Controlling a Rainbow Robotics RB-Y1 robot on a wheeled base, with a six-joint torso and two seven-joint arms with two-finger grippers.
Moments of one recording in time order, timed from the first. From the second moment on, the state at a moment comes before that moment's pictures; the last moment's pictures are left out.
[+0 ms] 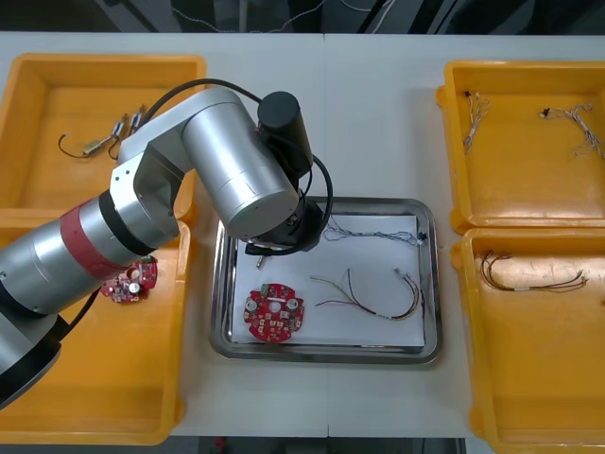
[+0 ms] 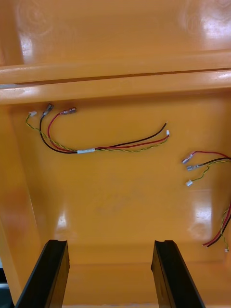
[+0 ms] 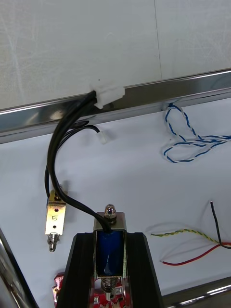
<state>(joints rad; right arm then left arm) -0.03 -0.78 -0.47 -2.29 -0.96 1.92 1.25 -0.85 0.46 -0.74 -1.77 0.65 1.59 -0.67</state>
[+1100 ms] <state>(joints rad) -0.03 -0.79 -0.47 -2.29 -0.96 1.92 1.25 -0.82 0.46 -0.85 -1.72 0.58 1.49 -0.67</state>
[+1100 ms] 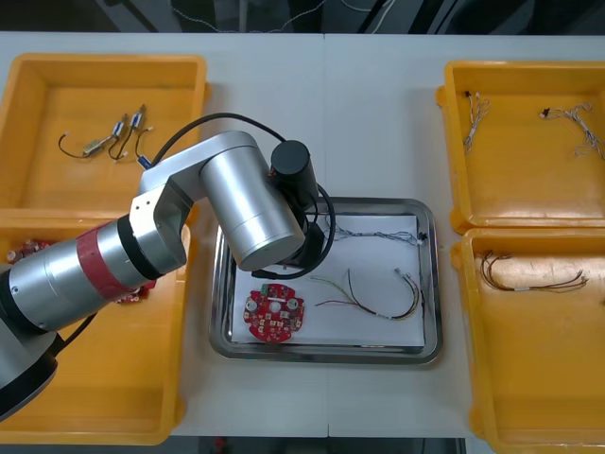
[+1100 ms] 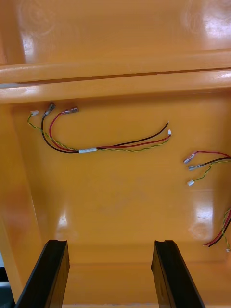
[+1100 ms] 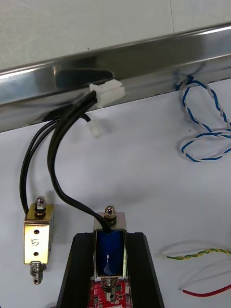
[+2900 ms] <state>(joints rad) -0.08 -0.88 -0.34 -2.38 -1.04 1.92 1.25 -0.80 0.54 -0.40 -1.95 0.69 1.91 -0.57</state>
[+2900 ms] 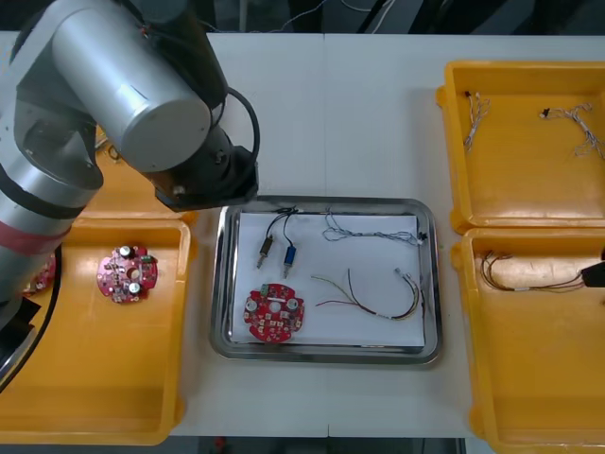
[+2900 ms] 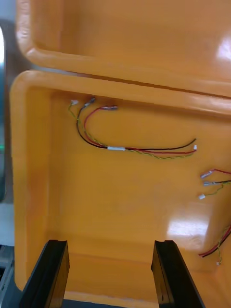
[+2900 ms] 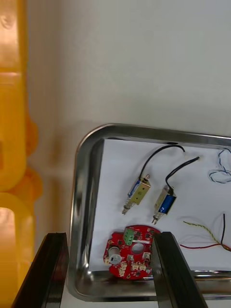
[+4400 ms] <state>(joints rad) -0.71 -0.79 0.62 -2.22 -1.01 1.80 1.68 -0.34 0.83 0.20 -2.12 0.89 1.91 -1.07</state>
